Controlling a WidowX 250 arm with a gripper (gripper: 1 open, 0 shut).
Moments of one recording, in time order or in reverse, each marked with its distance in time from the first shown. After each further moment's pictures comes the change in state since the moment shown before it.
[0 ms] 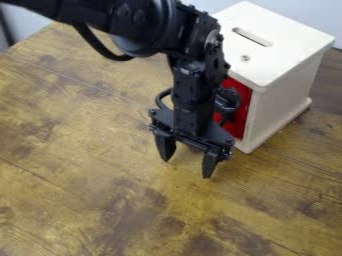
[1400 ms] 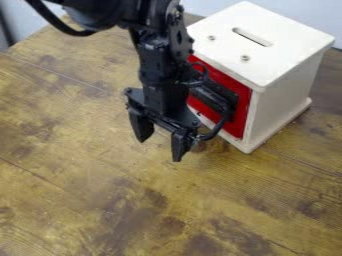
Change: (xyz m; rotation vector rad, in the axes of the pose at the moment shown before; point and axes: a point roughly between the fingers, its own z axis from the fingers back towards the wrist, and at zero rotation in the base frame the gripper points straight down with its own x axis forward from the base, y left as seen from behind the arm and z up) arm 0.000 0.032 0.018 -0.021 0.014 -0.156
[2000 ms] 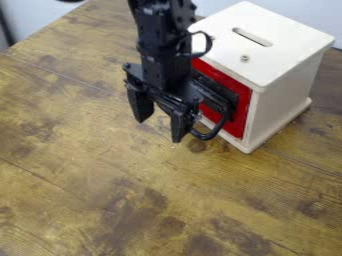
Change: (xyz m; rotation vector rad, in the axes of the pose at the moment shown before) arm 0.003 0.001 0.046 0.005 -0.032 -0.011
